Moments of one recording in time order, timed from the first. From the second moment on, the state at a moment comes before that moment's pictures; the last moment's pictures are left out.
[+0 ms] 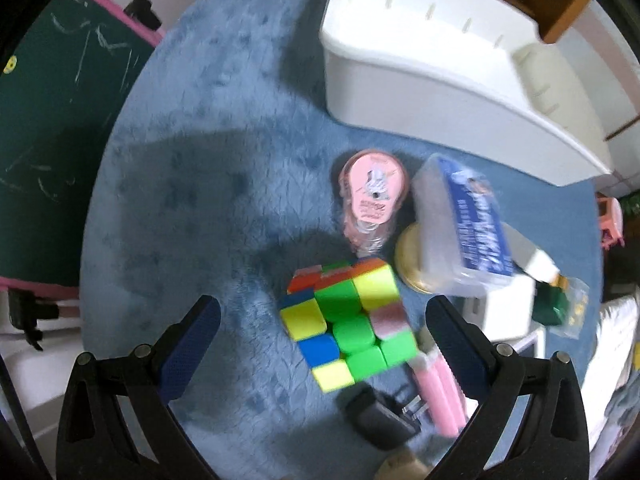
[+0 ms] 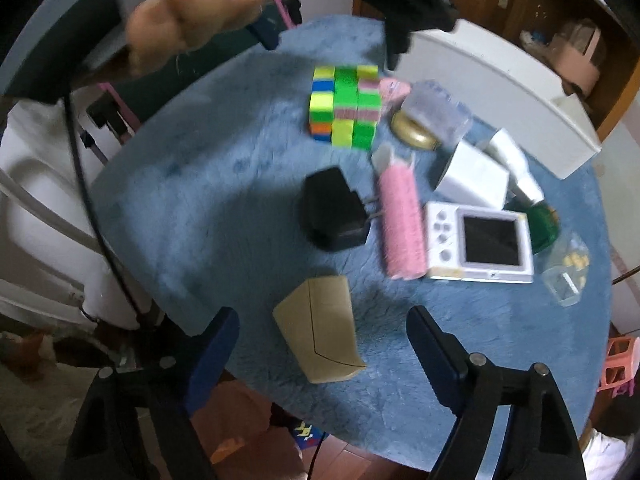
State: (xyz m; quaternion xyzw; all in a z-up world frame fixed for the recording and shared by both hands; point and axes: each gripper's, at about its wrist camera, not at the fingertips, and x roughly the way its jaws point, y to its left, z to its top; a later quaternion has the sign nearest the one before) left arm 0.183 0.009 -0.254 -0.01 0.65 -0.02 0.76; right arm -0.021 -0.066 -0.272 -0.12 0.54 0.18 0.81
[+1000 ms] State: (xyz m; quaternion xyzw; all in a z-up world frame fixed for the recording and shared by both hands) left arm 0.144 0.017 -0.121 0.03 0.55 -0.11 0.83; right arm 0.005 -0.091 -0.228 -0.08 0.56 0.19 0.80
